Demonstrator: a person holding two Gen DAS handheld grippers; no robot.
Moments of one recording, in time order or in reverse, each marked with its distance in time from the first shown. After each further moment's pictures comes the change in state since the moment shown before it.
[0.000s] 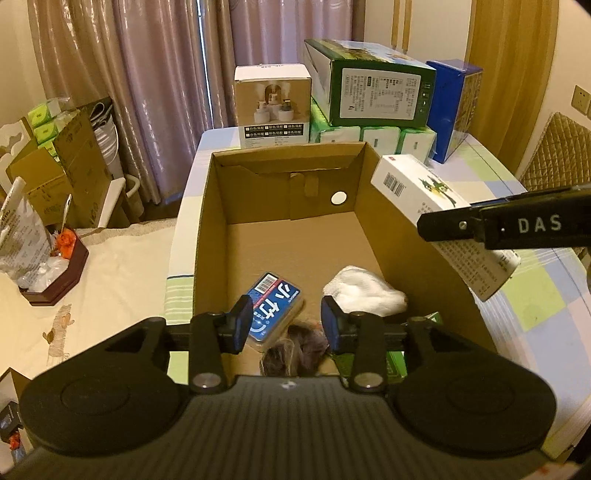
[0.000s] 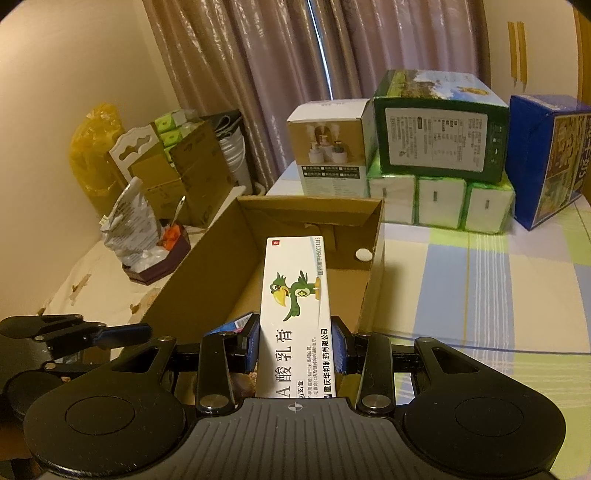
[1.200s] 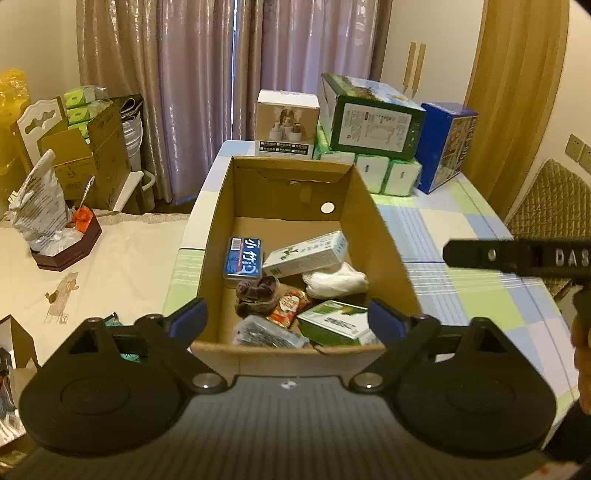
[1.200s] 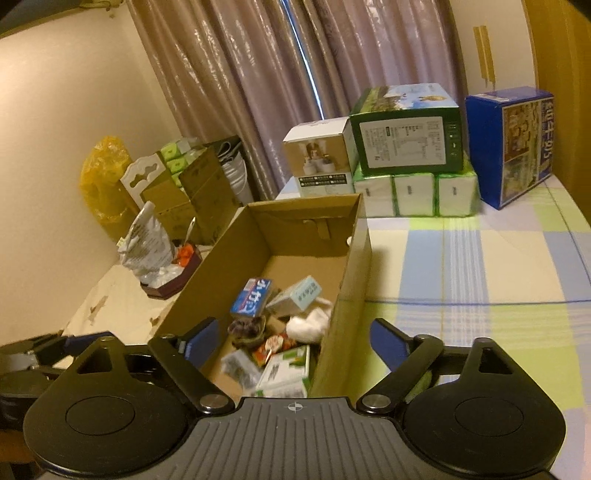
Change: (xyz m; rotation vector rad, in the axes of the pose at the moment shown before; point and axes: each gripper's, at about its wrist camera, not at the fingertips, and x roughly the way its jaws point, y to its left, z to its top) left arm -0.099 -0.020 -0.051 -0.150 -0.087 0.003; right arm -0.101 0.007 -0.055 0.068 -0.086 0.019
